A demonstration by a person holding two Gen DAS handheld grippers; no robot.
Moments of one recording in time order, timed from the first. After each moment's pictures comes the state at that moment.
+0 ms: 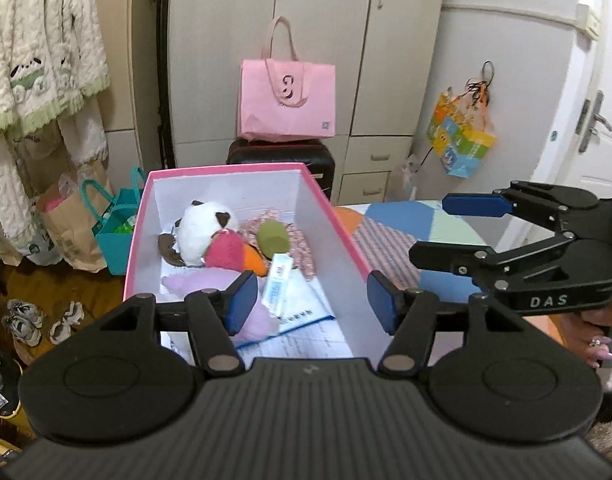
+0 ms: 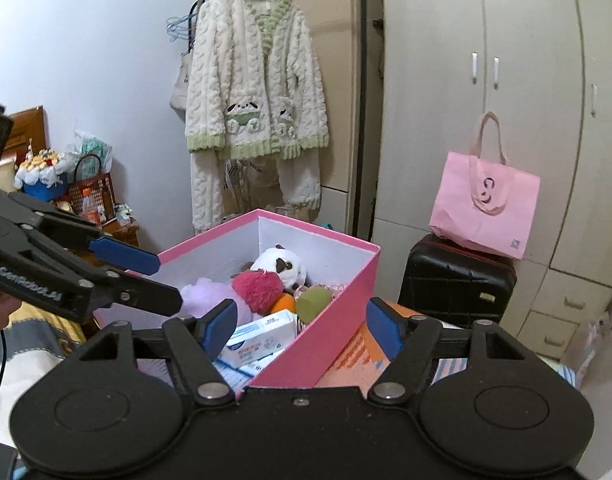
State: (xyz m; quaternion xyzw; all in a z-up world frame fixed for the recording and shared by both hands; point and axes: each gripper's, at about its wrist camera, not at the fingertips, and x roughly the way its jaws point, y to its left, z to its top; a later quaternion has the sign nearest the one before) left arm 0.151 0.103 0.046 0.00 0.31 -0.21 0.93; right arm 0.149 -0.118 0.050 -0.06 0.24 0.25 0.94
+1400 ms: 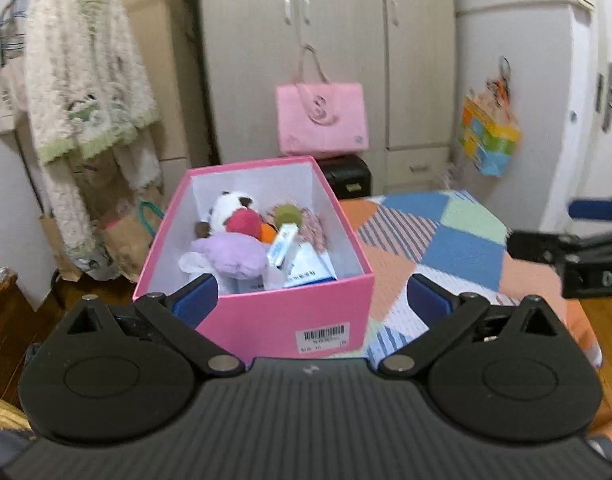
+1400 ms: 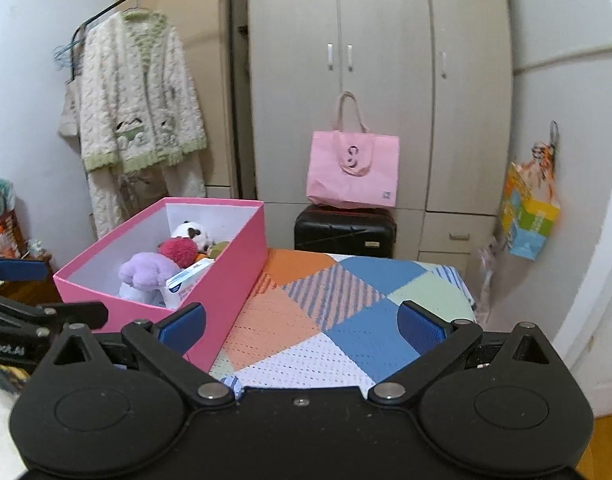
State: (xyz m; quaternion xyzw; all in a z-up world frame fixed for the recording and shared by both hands) left arm 0.046 0.068 0.028 0.05 0.25 -0.11 0.96; right arm 0.022 -0.157 0.044 0.00 0.24 0.05 0.97
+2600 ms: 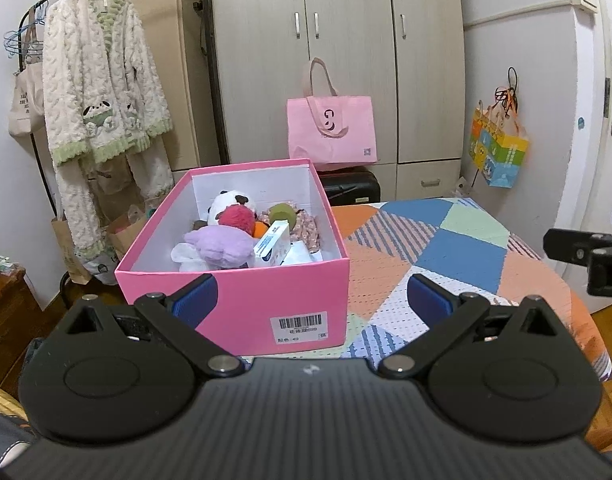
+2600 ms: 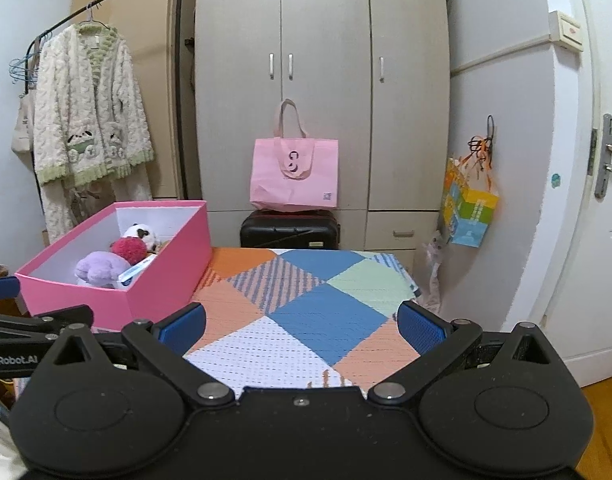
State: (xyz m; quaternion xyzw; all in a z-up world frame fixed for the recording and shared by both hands) left arm 0.025 0.039 0.001 0.05 0.22 -0.09 0.97; right arm -0.016 -0.174 0.028 0.00 0.22 -0.04 0.97
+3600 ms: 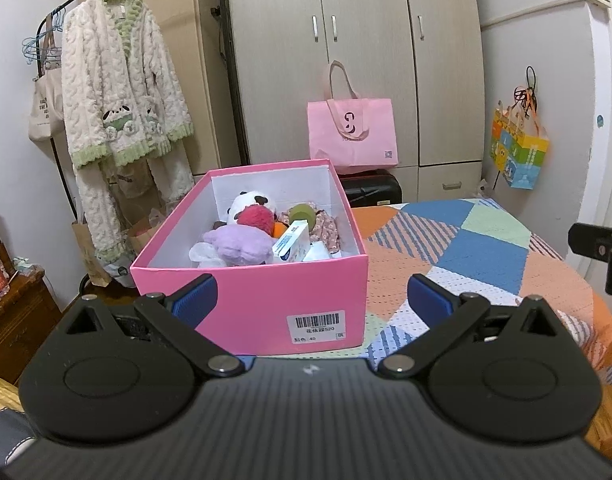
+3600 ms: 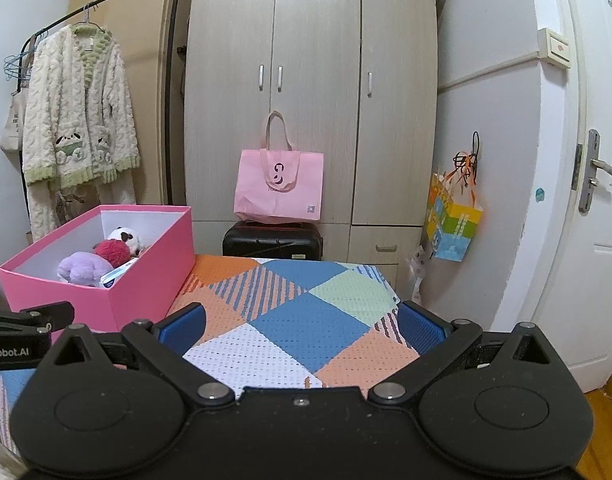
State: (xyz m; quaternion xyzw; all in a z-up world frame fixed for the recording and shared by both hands) left arm 0.025 0.037 -0.009 0.06 0.21 -0.05 0.97; right arm -0.021 -0.174 0.022 -0.02 0.20 -0.06 0.98
